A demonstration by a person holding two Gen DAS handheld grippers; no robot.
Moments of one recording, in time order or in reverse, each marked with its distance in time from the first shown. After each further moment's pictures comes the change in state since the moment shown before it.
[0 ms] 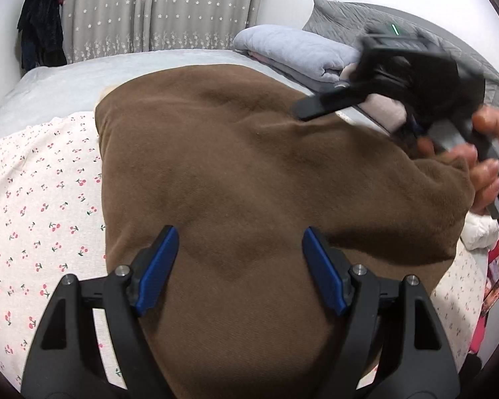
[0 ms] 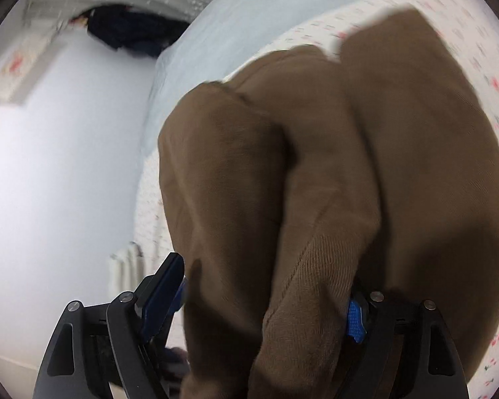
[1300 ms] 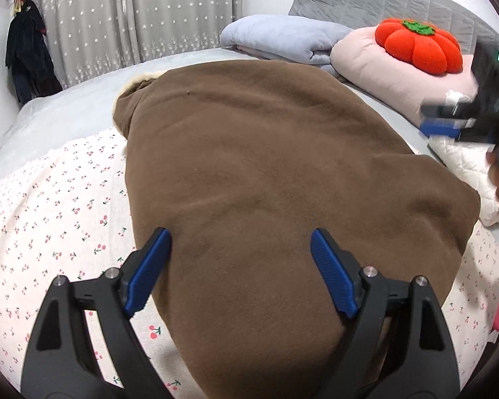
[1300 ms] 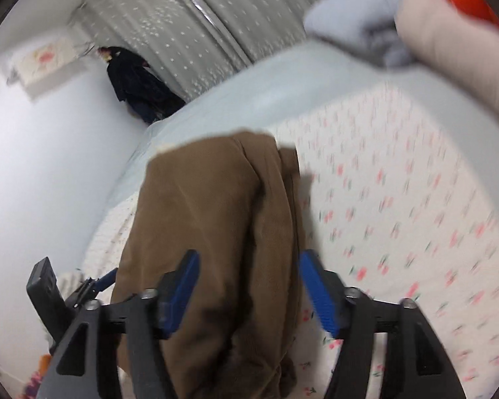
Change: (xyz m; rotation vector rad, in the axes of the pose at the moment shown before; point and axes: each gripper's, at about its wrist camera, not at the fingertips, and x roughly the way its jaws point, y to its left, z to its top) left arm 0.009 -0.054 0.012 0.141 0.033 0.090; right arm -0.149 -0.081 -0.094 -0.154 -0.474 -0.170
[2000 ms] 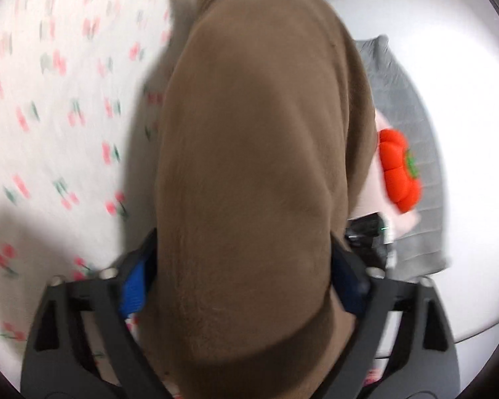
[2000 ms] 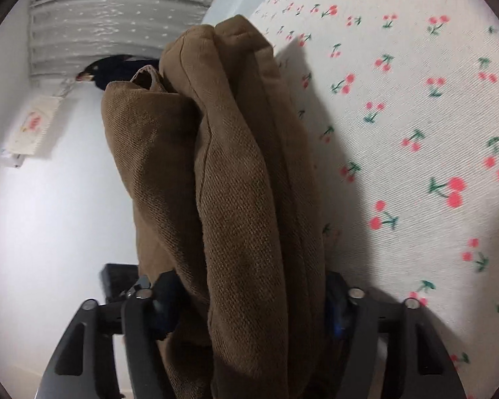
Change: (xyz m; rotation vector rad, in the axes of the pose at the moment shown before) left arm 0.074 0.115 -0.061 -0.867 0.273 -0.609; right arm 0.120 -0.106 -0.069 0.466 0.357 0.417
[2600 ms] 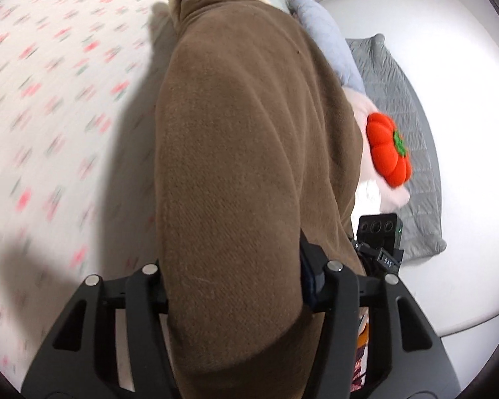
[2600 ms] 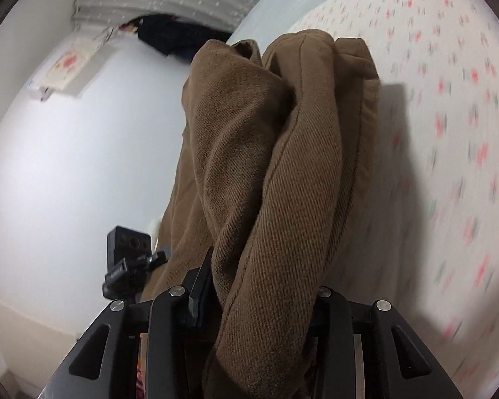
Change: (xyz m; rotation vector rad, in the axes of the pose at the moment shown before) left arm -0.114 -0.023 -0.141 0.013 -0.004 0.088; right arm -0.035 0.067 -0.157 -0.191 0.092 0.000
